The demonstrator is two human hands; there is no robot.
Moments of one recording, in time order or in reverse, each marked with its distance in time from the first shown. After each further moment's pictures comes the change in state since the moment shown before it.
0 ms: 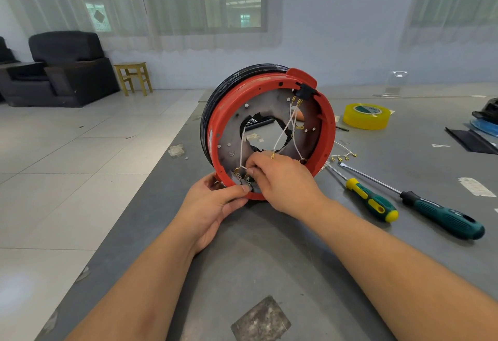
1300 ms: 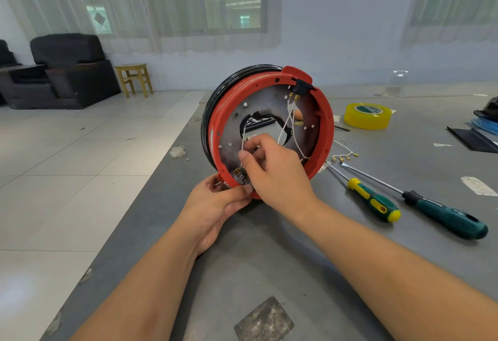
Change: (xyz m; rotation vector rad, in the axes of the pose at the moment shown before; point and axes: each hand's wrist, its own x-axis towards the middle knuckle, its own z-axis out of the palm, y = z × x) left_hand -0.002 -0.002 0.002 -0.050 -0.100 0.057; right_hand 0.010 -0.021 0.006 0.427 0.292 0.202
